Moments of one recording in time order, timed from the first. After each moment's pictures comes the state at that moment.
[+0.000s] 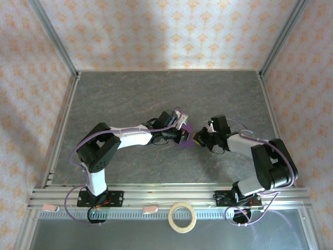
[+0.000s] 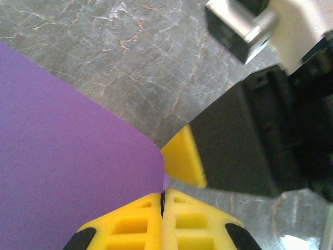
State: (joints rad) left arm -0.74 1.84 1.06 0.05 0.37 -0.38; right arm 0.32 1.48 0.56 -0.02 -0.52 0.96
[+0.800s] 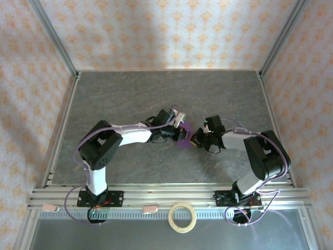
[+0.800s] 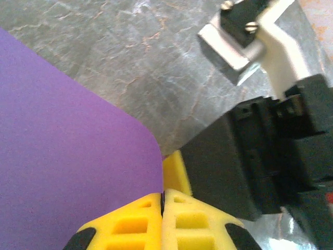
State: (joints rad) left arm -0.69 1.88 1.07 0.05 0.41 -0.40; right arm 0.35 1.59 0.61 -0.02 -0.49 0.96
